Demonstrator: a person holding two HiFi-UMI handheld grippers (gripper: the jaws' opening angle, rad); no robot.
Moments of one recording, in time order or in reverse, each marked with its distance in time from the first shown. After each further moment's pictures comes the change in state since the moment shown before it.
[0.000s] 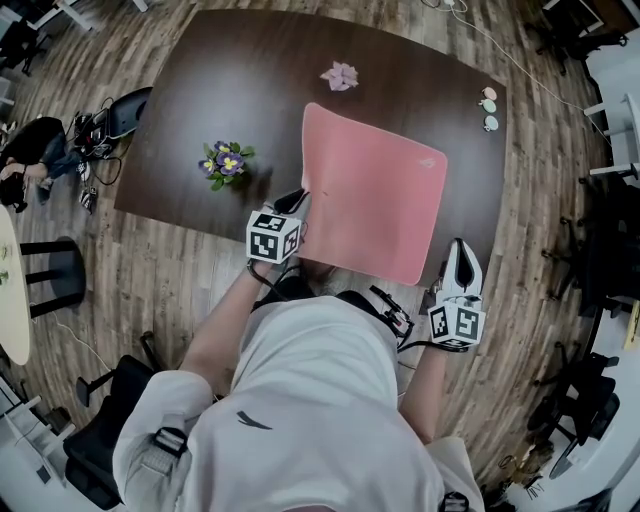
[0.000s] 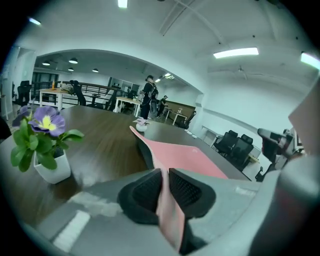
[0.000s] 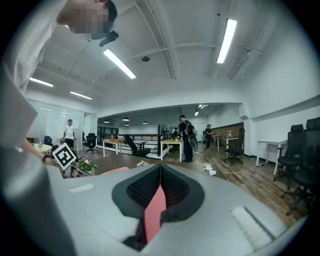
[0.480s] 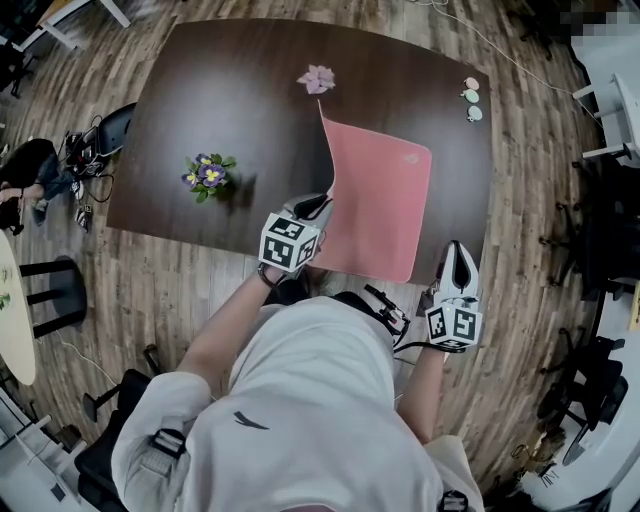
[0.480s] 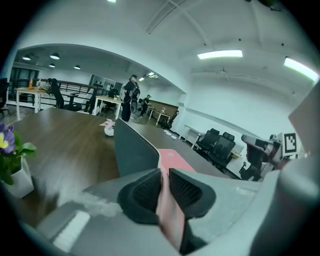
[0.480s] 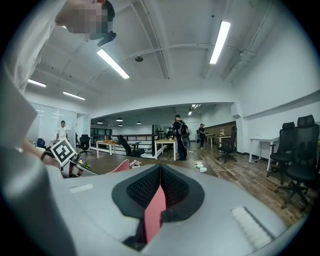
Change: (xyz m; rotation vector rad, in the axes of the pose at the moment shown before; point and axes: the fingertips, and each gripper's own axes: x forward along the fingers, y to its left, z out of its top) left arm 0.027 -0.091 0.024 0.088 0.011 -0.187; right arm -0.019 -0.030 -0.007 0.044 -0.004 -0.069
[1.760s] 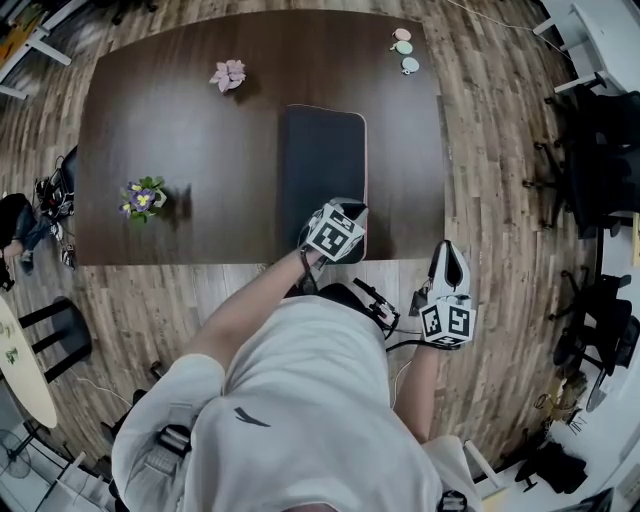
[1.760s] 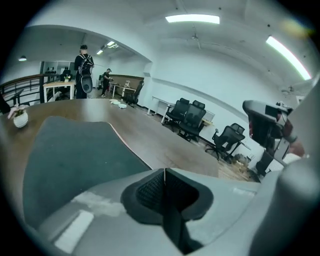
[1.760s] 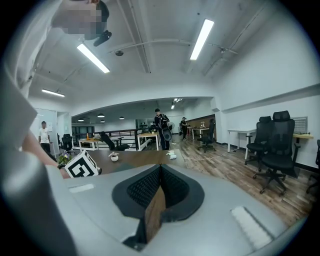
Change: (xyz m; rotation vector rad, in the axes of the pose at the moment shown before) left arm 0.177 -0.199 -0.084 0.242 0.331 -0.300; right arm -0.084 -0.125 -0.038 0.094 0.072 -0.192
